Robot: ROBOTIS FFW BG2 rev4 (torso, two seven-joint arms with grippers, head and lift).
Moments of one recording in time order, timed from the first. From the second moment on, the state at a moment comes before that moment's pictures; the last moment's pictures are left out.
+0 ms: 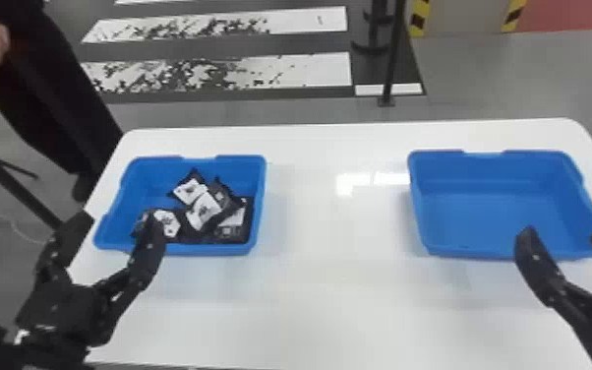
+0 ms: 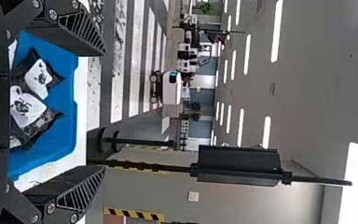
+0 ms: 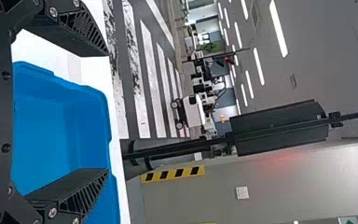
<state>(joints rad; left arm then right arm) 0.83 0.03 0.28 -2.24 0.28 -0.15 -0.28 0.79 0.00 -0.17 -2.24 -0.29 0.00 0.30</state>
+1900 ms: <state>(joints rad) 0.84 0.08 0.22 -2.24 0.34 -0.17 -0.29 0.83 0.00 -0.20 -2.28 -0.29 0.00 0.29</state>
